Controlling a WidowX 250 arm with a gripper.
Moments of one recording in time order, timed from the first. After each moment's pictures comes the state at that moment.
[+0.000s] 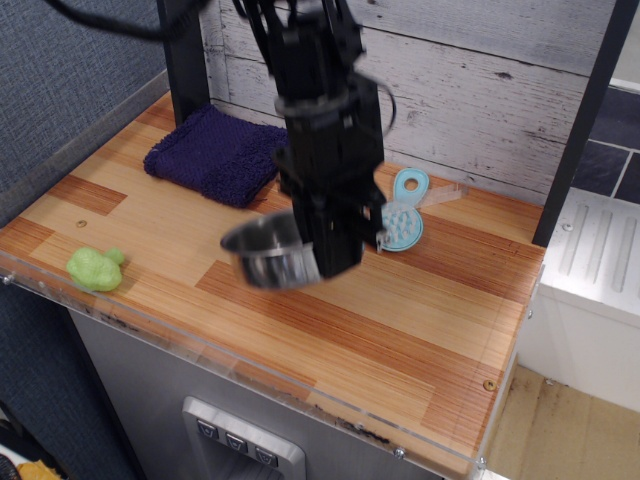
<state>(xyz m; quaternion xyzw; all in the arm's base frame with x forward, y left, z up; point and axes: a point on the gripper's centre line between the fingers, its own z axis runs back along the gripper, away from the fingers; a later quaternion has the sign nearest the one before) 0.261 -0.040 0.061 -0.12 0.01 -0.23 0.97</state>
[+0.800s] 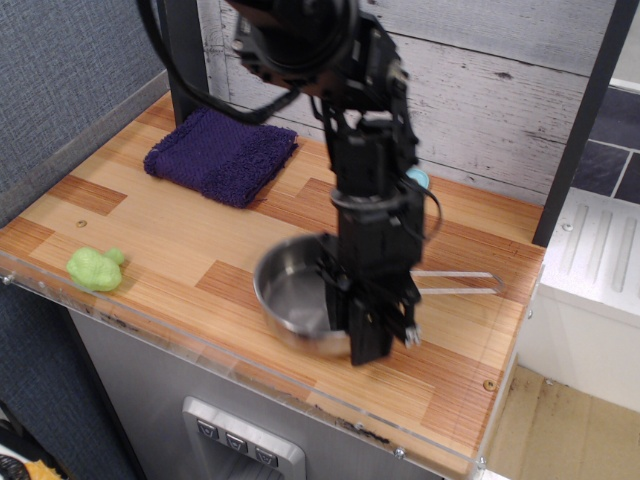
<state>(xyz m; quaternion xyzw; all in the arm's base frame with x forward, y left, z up) 0.240 -0.077 0.015 -0.13 0.11 -0.30 0.94</state>
